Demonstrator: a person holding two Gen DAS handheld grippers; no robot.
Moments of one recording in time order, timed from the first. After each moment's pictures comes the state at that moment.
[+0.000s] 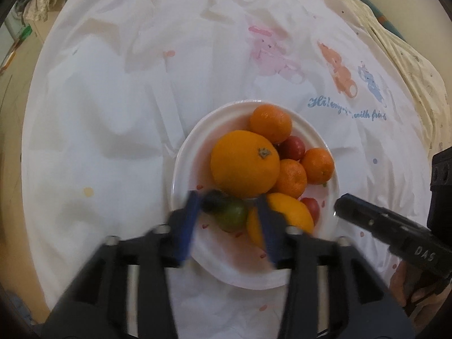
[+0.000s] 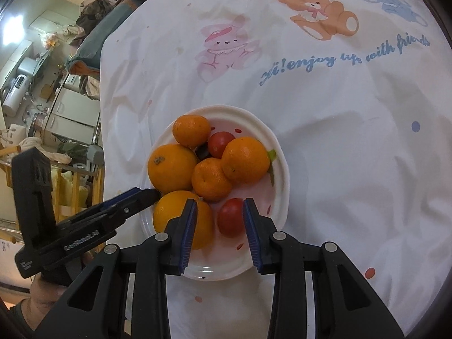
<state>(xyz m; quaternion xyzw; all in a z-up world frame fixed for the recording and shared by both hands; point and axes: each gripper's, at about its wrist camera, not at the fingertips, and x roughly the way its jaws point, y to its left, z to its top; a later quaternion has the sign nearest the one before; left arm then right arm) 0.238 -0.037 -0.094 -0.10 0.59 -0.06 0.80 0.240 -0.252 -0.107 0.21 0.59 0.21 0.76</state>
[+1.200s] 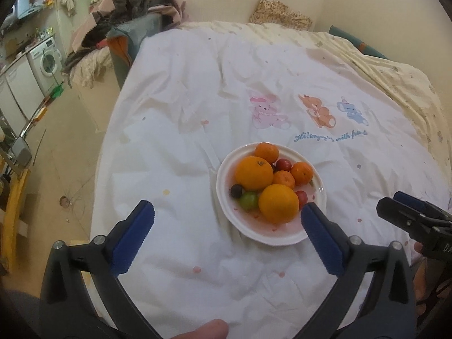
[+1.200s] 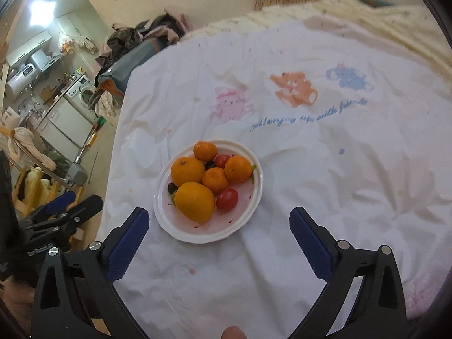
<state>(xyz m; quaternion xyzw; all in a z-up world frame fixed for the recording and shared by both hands) 0.122 -0.027 0.005 -0.02 0.43 -0.02 0.90 0.124 -0.259 -0.013 0.12 0.44 0.15 0.88</state>
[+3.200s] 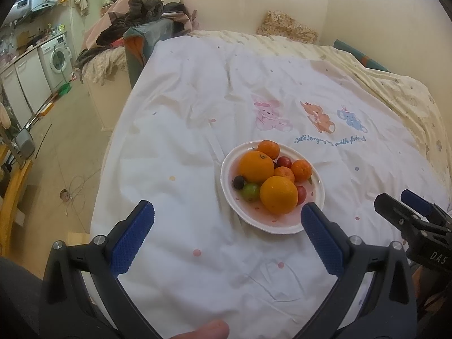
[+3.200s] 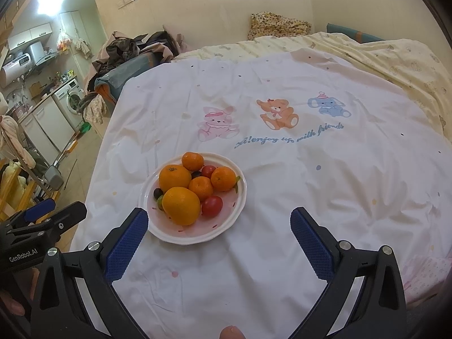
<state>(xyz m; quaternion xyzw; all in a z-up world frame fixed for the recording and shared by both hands) 0.088 -0.026 -0.004 -0.04 0.41 0.00 0.91 0.092 -0.247 -0.011 0.07 0.39 0.10 0.91</state>
